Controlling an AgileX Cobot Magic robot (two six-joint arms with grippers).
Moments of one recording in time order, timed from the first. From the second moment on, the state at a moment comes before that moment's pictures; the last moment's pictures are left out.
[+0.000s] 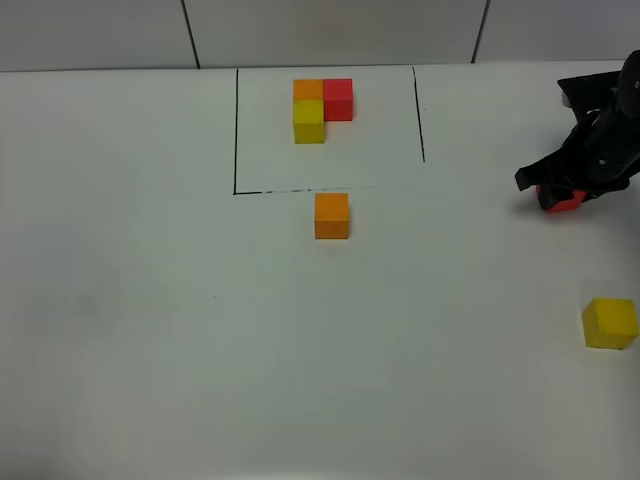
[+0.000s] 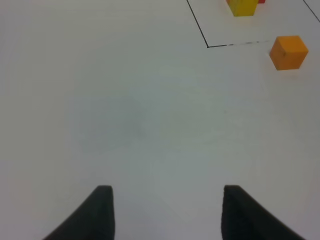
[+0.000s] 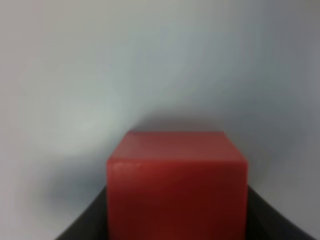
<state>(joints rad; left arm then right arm) -0.07 0.00 -0.50 -0.09 1.04 0.04 0.01 2.14 -1.44 0.07 0.69 -0.21</state>
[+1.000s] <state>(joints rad) -0.07 0.00 -0.50 -0.09 1.04 0.04 0.41 2.13 -1.57 0.07 0.92 -1.12</state>
